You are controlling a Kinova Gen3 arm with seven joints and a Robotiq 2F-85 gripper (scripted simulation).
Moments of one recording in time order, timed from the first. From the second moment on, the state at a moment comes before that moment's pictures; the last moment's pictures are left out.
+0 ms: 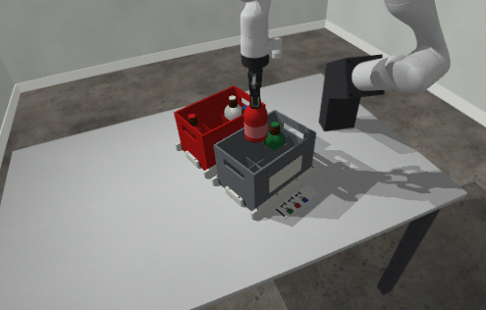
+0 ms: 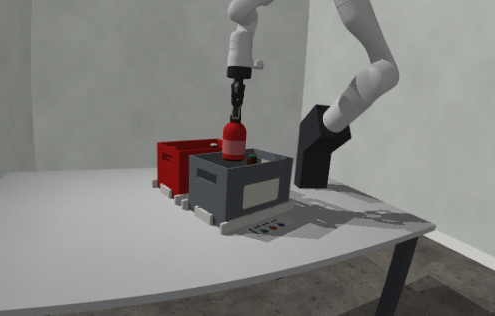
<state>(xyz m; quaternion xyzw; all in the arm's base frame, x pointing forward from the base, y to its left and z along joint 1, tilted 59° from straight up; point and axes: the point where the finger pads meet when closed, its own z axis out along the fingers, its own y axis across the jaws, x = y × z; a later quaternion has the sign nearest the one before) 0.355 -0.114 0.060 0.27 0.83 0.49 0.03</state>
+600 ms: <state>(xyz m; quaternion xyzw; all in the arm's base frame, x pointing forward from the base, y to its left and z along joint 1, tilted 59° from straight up) 0.360 -0.102 0.052 0.27 0.83 0.49 0.03</state>
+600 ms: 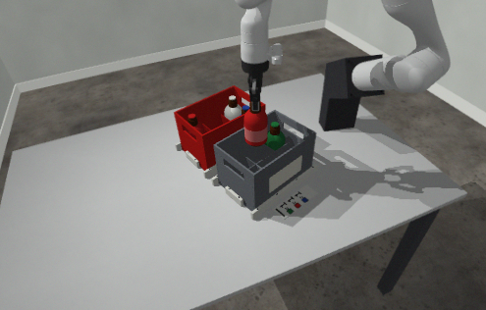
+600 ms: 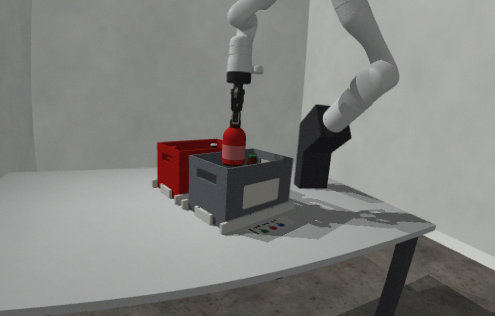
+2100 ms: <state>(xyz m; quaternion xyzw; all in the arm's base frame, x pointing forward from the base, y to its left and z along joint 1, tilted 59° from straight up) 0.373 -0.070 0.031 0.27 0.83 0.49 0.03</state>
